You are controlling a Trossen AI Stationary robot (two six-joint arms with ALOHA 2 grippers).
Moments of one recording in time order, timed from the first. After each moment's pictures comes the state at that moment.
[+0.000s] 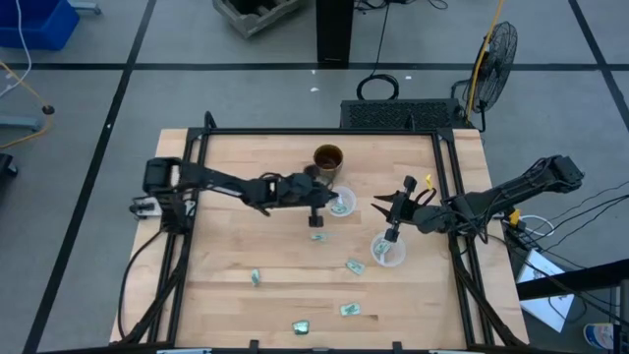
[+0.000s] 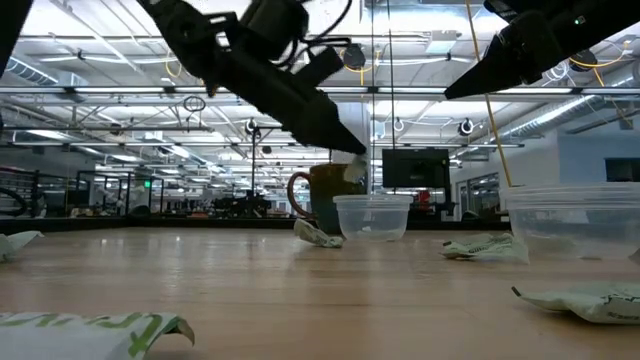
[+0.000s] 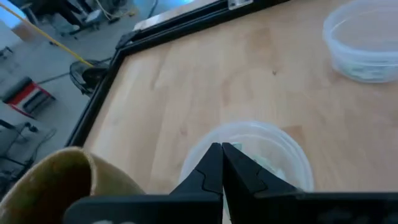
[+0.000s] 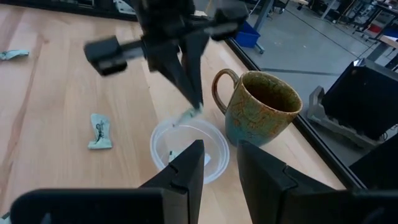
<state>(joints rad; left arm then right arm) 0.09 1.82 1.01 0.35 -0.14 0.34 0.32 0.93 0.50 -0.09 0.73 0.09</state>
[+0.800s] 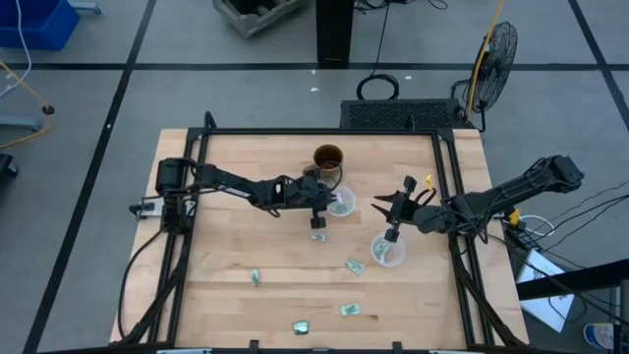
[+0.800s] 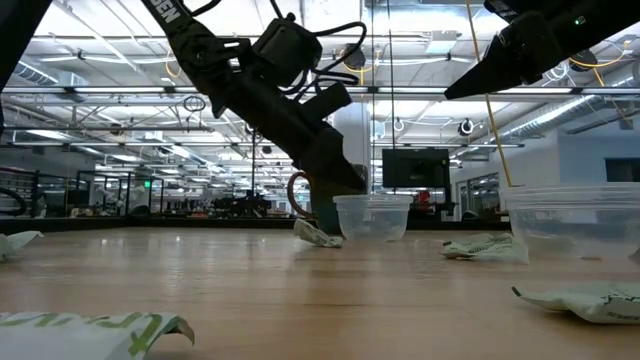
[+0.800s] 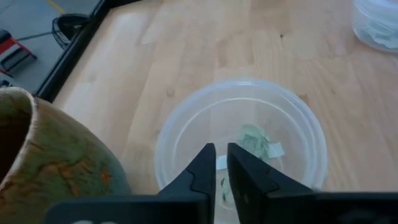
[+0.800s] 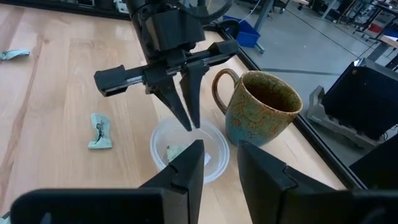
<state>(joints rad) 0.10 1.91 1.03 0.32 -0.14 0.22 0.32 0.93 0.50 -0.09 0.73 0.09</state>
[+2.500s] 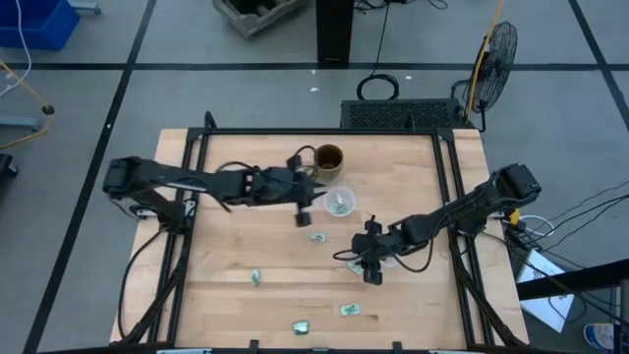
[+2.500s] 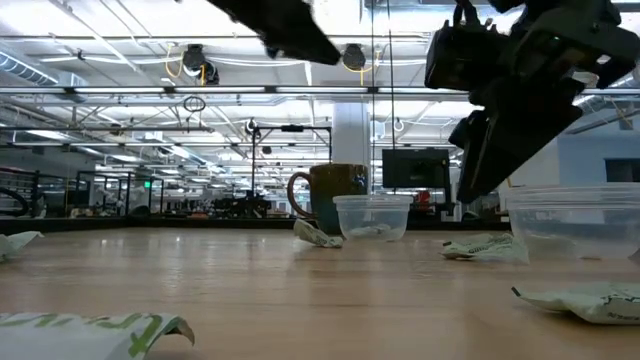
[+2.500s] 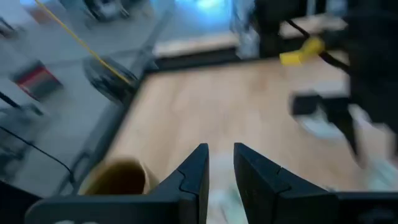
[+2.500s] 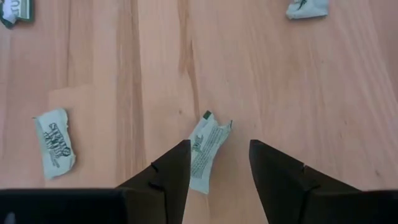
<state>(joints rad) -0.01 1.51 1.14 -0.08 -0.25 0.15 0.36 1.55 0.82 -0.28 0.07 0.49</state>
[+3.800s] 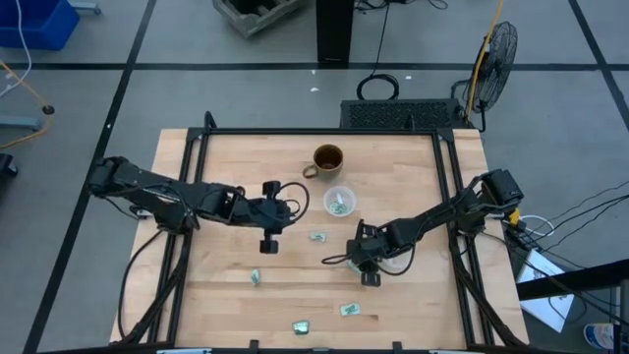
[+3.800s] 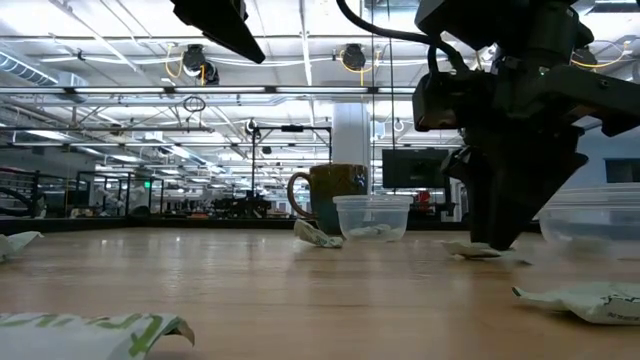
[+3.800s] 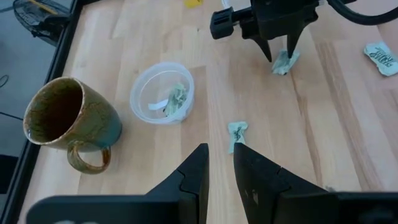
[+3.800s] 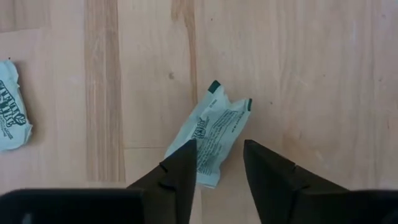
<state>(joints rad) -0.21 1.38 1.14 -0.56 -0.28 0.02 0.32 1.71 0.90 -0.37 -0.03 0.40</state>
